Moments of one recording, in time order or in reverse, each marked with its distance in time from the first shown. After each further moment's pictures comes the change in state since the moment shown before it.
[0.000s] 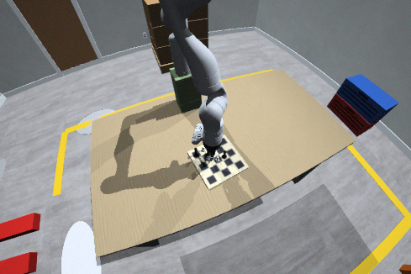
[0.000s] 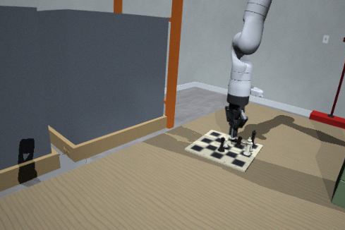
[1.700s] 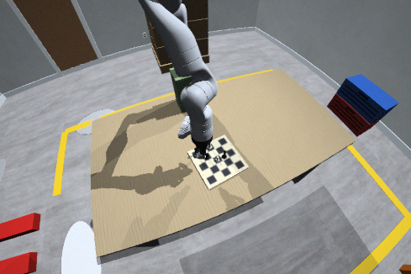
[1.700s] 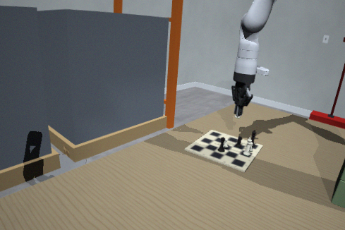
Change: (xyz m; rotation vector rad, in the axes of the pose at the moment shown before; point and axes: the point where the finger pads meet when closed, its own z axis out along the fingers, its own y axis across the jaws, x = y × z) arm 0.030 -0.035 -0.069 0.022 -0.017 0.056
